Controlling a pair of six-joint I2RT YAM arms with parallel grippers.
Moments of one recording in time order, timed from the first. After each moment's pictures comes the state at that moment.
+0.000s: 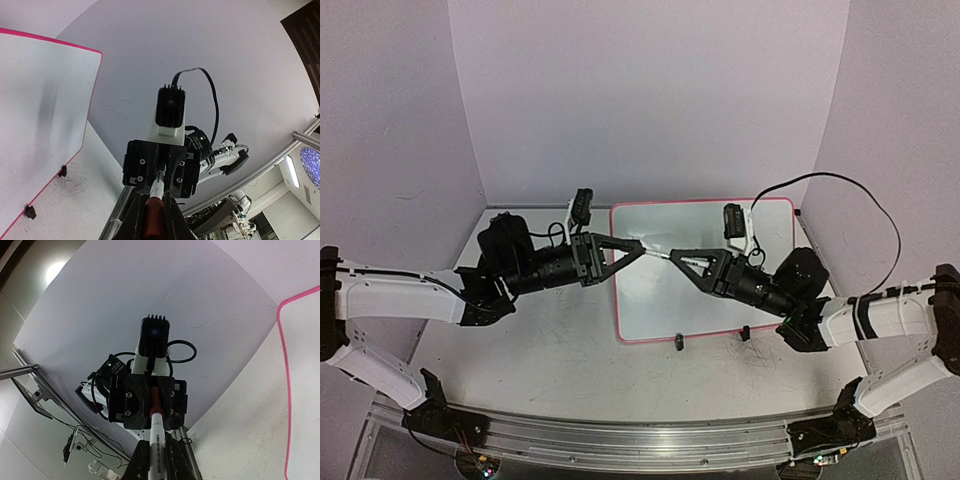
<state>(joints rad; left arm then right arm) -0.98 1.35 0.80 0.68 0.36 -0.98 0.86 1.37 0.57 1.10 -0.42 0.98</state>
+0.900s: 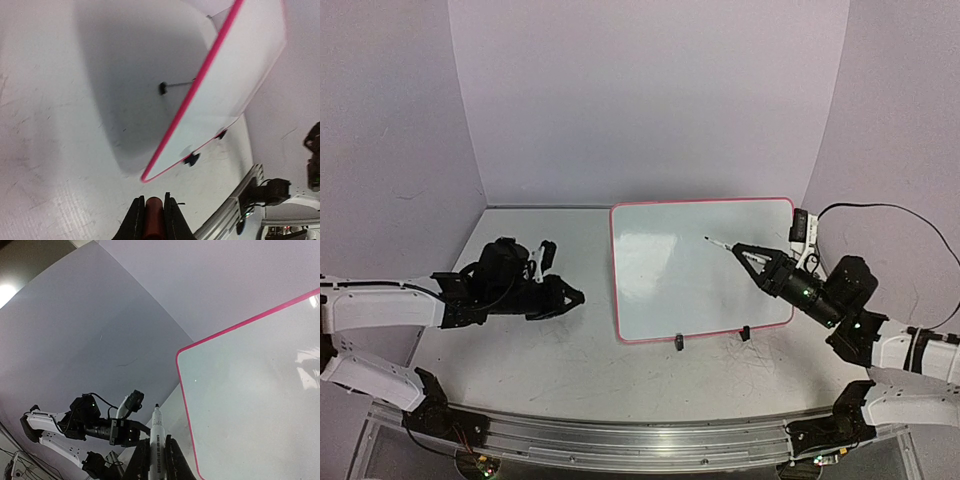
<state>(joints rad) -0.82 1.22 0.65 -0.01 0.14 -0.84 0.68 0.89 0.40 0.65 -0.21 0.76</state>
